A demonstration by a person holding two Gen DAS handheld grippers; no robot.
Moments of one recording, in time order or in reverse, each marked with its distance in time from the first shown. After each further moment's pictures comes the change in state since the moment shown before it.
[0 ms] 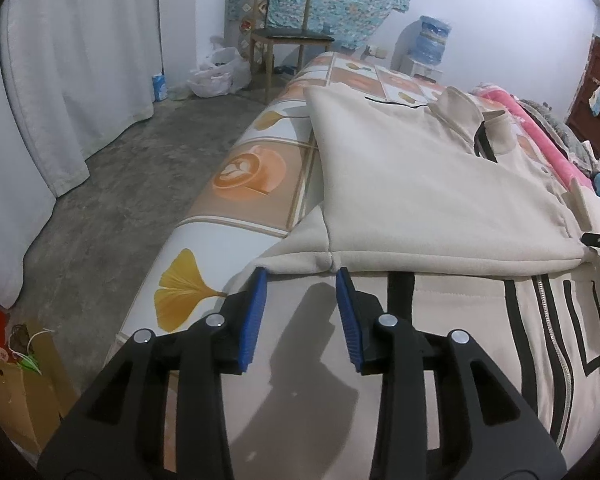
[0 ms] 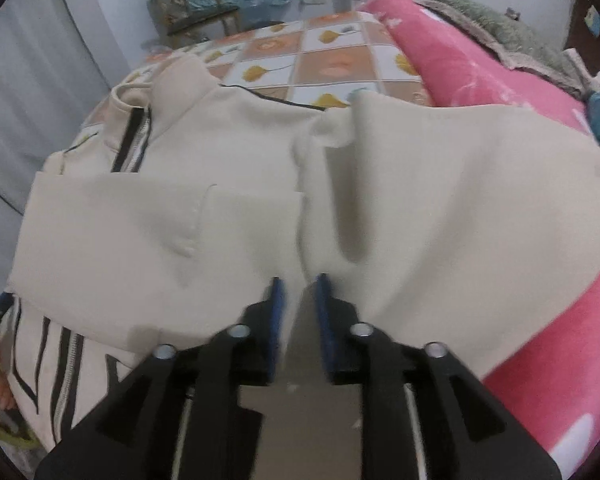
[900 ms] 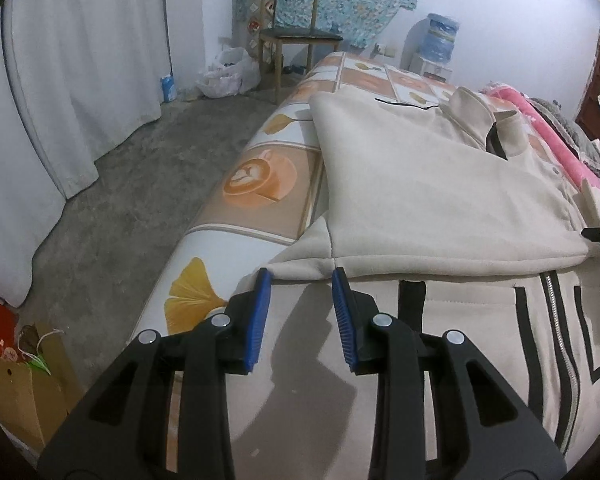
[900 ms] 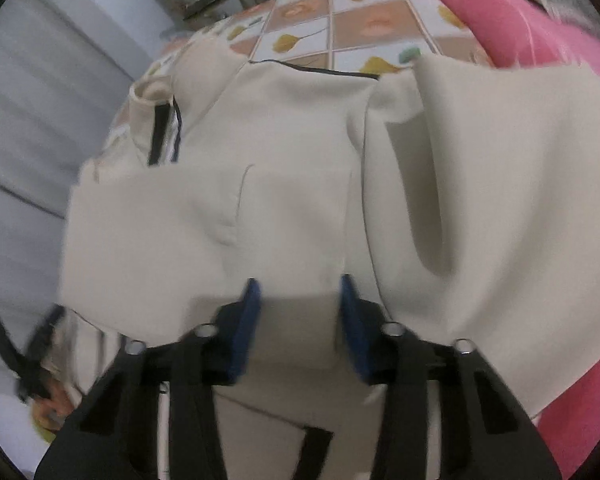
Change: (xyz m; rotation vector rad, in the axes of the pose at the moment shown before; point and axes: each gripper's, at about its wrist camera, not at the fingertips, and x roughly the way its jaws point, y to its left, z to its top) left arm 0.005 0.002 0.005 0.012 0.002 0.047; right arm 0.026 0.011 0.019 0.052 0.149 0.199
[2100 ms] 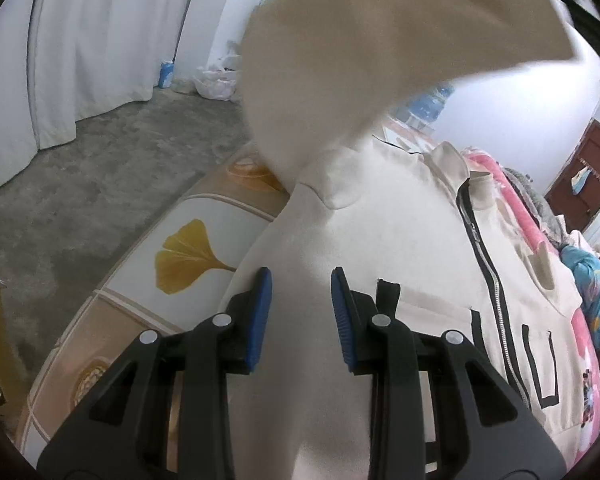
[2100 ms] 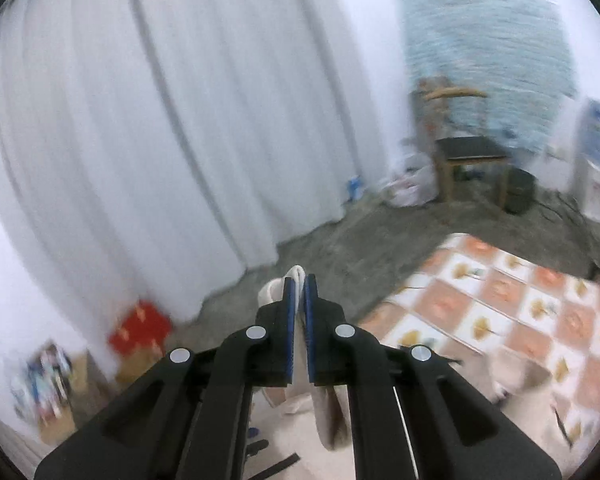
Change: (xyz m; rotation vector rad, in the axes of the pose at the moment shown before) left arm -0.011 0.026 -0.029 -0.236 -0.110 -0.187; right arm -0.178 0.295 0.098 -0.555 -0.429 0.515
